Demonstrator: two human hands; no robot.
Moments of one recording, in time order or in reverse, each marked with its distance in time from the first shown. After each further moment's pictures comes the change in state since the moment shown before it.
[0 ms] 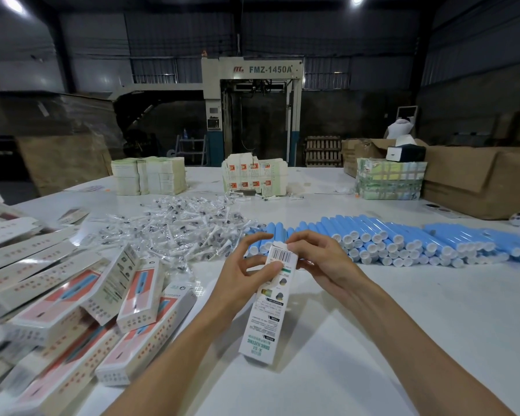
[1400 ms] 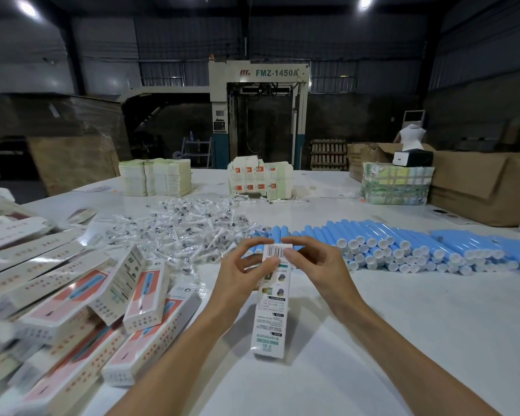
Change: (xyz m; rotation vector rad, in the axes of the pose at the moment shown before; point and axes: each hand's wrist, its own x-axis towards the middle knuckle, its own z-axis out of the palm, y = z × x) left_hand 0.006 -0.007 -0.010 -0.054 0.094 0.054; right_hand -0.016 0.013 0.016 -0.265 0.044 -0.341
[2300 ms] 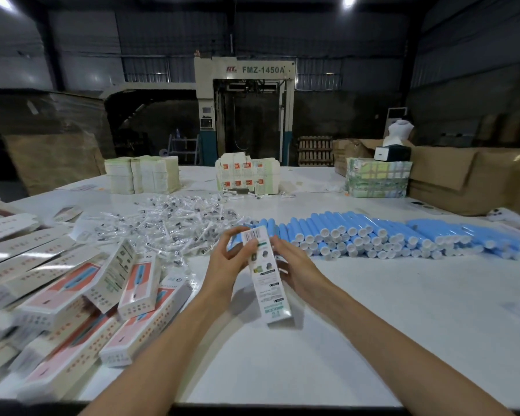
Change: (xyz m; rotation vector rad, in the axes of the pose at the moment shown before) left_hand 0.001 -0.006 0.004 -0.160 0.063 -0.073; right_hand -0.005 0.021 0.012 0.252 -0.090 0.376
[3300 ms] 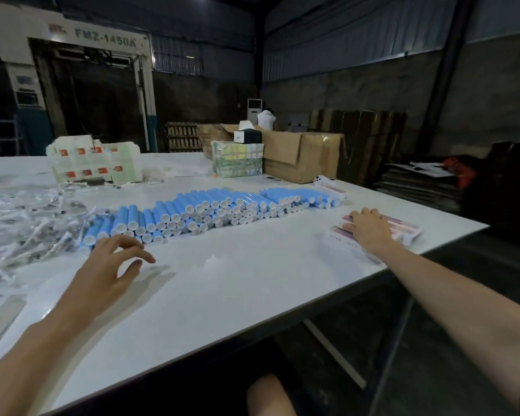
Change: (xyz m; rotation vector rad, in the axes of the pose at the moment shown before) left_hand -0.010 -0.025 -0.003 1.141 -0.405 0.615; right_hand -0.244 -0.107 -0.322 -1.896 0.855 0.599
